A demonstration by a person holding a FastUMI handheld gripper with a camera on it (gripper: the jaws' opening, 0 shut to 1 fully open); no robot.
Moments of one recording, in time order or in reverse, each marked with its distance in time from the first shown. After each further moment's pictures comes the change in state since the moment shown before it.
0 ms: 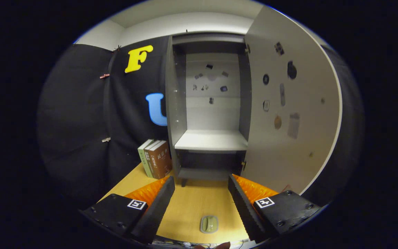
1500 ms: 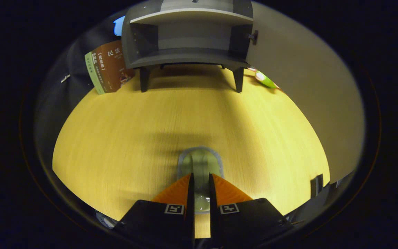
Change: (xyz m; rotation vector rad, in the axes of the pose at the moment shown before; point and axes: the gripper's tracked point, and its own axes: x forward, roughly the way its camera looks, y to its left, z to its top) arm 0.120 -0.078 -0.346 -0.006 0.584 -0.216
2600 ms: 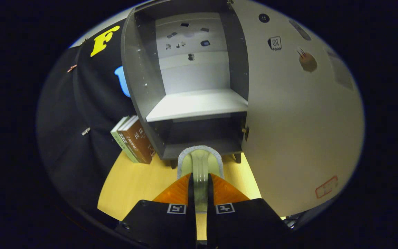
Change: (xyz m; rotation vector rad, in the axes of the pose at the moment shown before) arm -0.206 0.016 0.269 0.142 -0.358 0.145
